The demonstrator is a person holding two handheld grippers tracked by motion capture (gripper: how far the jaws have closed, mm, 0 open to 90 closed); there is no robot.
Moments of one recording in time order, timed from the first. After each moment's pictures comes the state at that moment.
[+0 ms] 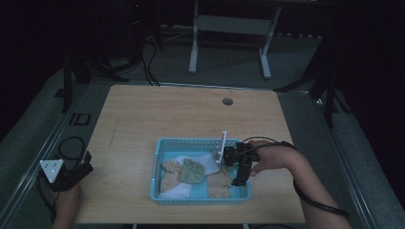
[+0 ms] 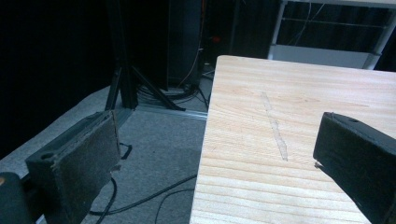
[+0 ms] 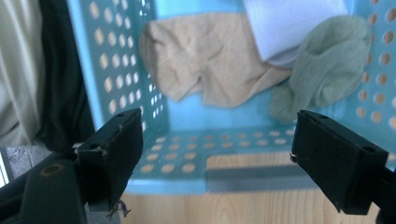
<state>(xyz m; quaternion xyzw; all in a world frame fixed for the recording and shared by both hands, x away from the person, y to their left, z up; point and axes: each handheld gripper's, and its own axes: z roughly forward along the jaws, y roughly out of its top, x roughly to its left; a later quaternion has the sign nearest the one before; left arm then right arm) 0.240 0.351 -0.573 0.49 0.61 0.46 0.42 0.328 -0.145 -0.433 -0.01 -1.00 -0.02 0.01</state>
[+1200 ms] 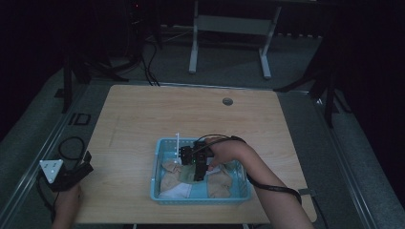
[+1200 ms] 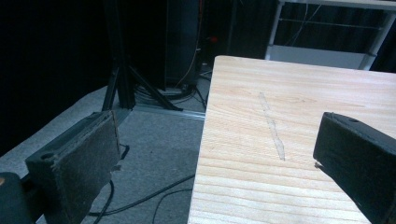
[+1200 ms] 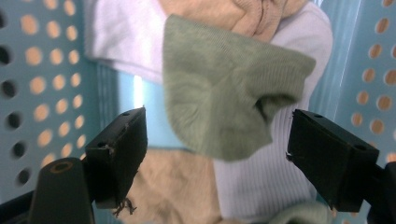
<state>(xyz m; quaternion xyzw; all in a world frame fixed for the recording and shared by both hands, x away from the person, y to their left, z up) 0.239 0.351 -0.573 0.49 0.61 0.46 0.42 0.348 -0.030 -0.475 0.06 -1.00 -0.02 0.00</state>
